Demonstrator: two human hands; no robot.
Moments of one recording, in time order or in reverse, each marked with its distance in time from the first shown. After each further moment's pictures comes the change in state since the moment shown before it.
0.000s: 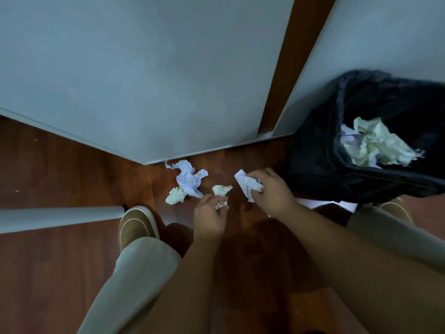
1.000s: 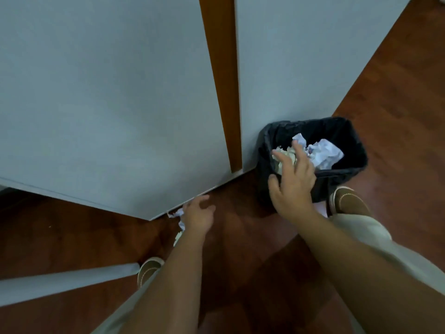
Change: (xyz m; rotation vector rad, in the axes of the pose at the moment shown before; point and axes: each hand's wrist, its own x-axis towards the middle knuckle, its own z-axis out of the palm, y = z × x) left_hand 0.029 0.108 -0.102 -0.117 -0.199 -0.230; right_hand -0.118 -0.075 -0.138 -0.002 0.788 0.067
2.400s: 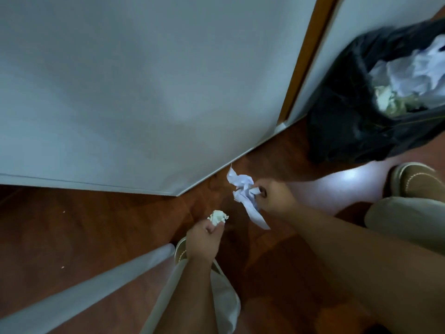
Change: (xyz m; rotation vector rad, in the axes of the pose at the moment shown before) left_hand 0.053 -0.185 -0.061 0.255 -0.014 0.072; right_hand -0.068 -0.018 0.236 0.106 -0.713 0.120
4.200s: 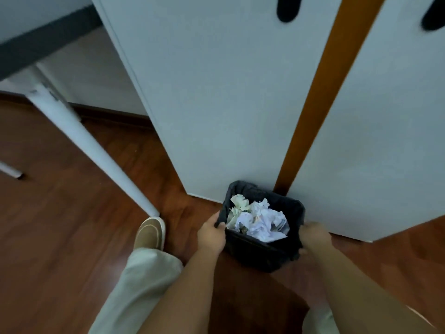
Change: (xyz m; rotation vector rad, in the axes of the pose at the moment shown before) left_hand -0.144 0.227 0.034 -0.921 0.336 -0.317; right_hand -0.026 0.021 -0.287 -0.081 -0.045 0.168
